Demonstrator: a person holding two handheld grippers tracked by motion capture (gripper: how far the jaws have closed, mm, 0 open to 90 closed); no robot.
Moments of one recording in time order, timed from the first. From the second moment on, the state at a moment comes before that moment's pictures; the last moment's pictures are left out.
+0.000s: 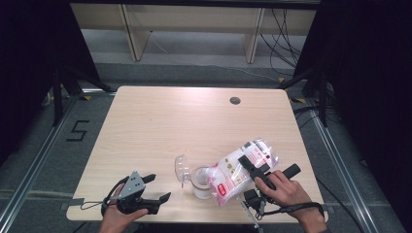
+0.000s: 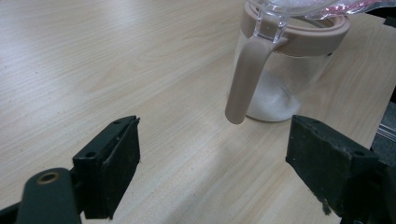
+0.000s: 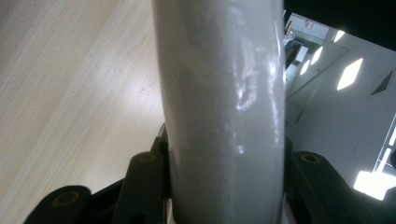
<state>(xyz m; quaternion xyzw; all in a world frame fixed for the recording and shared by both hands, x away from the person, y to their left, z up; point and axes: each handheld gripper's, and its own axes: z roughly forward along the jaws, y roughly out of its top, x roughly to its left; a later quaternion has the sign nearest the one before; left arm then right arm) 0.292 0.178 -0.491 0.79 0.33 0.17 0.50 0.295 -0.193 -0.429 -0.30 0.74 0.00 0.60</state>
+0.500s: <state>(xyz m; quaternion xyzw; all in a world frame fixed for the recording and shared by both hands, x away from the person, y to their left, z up) 0.293 0.178 -0.491 0.79 0.32 0.16 0.50 0.295 -0.193 -0.429 -0.30 0.74 0.00 0.60</state>
